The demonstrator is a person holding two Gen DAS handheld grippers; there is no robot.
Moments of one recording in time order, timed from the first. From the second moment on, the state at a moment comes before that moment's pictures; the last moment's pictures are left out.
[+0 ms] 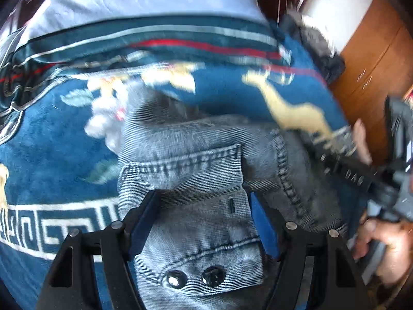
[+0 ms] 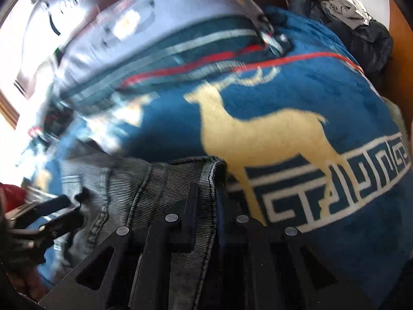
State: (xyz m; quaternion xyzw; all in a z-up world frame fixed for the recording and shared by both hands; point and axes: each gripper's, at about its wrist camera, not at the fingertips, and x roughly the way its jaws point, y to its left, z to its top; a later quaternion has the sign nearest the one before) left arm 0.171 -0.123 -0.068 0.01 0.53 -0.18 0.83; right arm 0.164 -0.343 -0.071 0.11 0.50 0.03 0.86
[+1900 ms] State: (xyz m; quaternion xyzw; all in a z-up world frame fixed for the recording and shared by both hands) left arm 0.021 -0.095 -0.026 0.05 0.44 -0.16 0.88; right arm 0.000 -0.307 -0.016 0.10 0.43 0.06 0.90
